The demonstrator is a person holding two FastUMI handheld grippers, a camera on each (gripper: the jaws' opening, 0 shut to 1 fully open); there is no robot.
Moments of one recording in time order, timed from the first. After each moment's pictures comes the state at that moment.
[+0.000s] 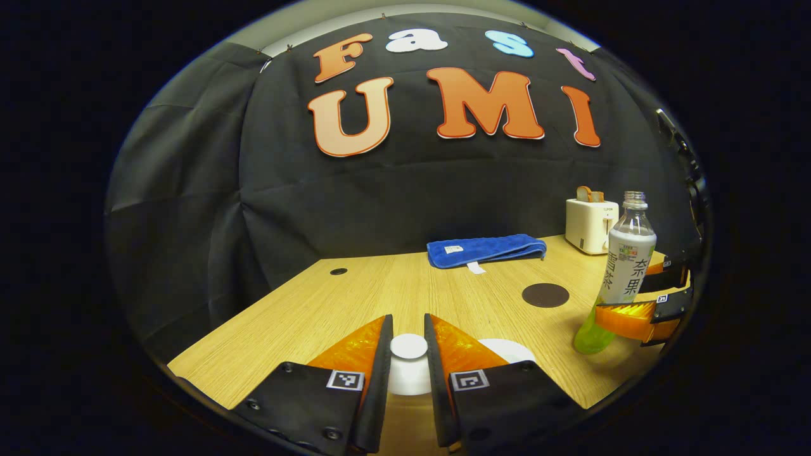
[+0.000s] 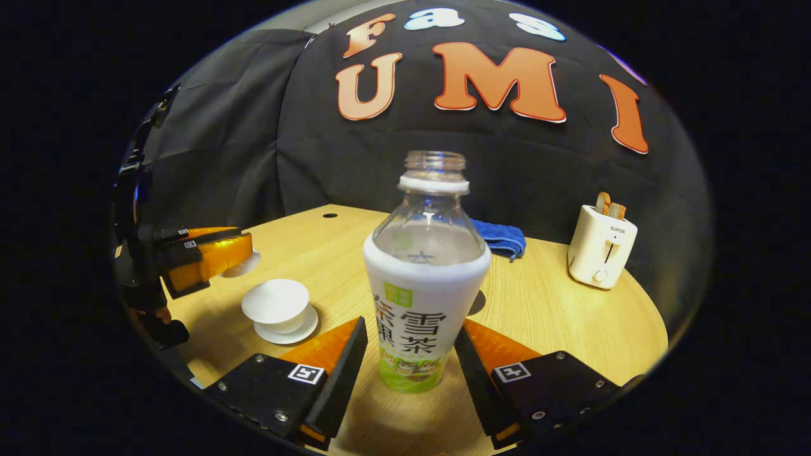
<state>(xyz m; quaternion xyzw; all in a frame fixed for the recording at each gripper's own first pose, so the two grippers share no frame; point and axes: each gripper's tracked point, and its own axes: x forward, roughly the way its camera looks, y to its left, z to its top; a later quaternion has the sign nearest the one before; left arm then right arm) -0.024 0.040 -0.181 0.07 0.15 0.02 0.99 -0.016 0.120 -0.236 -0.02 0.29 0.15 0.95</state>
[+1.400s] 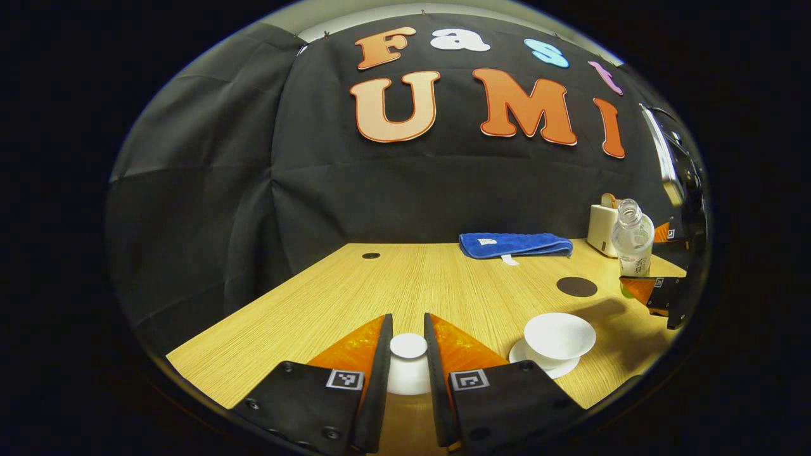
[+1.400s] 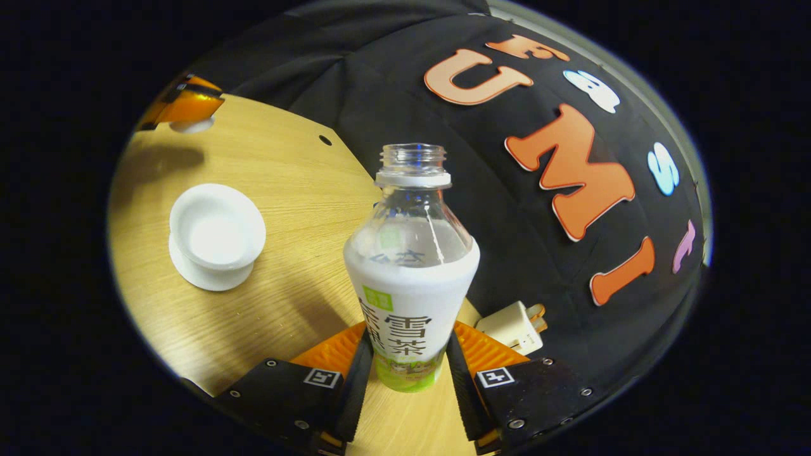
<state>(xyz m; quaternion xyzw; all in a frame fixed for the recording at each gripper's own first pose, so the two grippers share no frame) -0.046 0.122 -0.199 0.03 0.16 0.05 0.99 0.021 0.124 -0.207 -0.43 0.22 0.10 0.87</state>
